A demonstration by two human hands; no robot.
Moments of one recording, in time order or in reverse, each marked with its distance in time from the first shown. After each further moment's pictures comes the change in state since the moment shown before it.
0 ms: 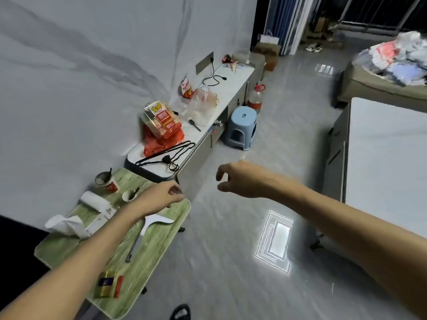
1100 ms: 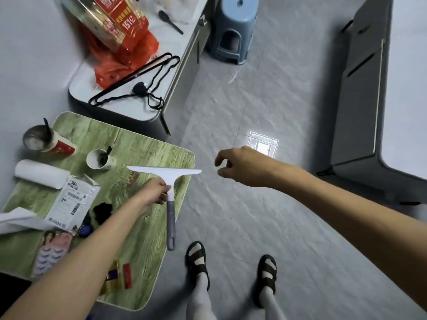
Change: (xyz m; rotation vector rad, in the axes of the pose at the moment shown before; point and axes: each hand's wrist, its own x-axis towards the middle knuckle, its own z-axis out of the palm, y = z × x) left_hand 0.243 -0.273 0.109 -0.419 -0.281 -0.408; right_hand 0.238 0.032 0.207 0.294 -0.238 0.272
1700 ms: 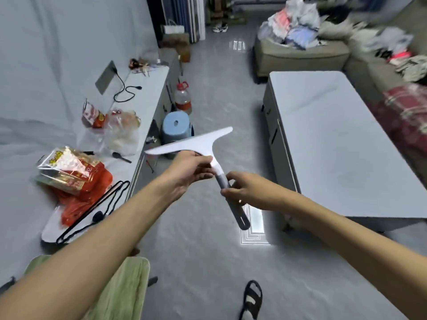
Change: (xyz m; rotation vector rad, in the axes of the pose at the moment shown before) left_hand -0.239 0.493 0.202 -0.231 -0.243 0.558; right_hand -0.225 0.172 -0.259 0.424 0.385 0.025
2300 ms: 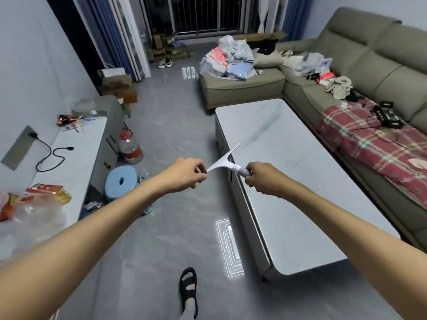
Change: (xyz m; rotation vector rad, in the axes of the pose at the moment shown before) left_hand 0.288 0.158 0.182 1.119 -0.333 0.333; right_hand 0.114 0.160 -0.316 -0.080 0.370 0.358
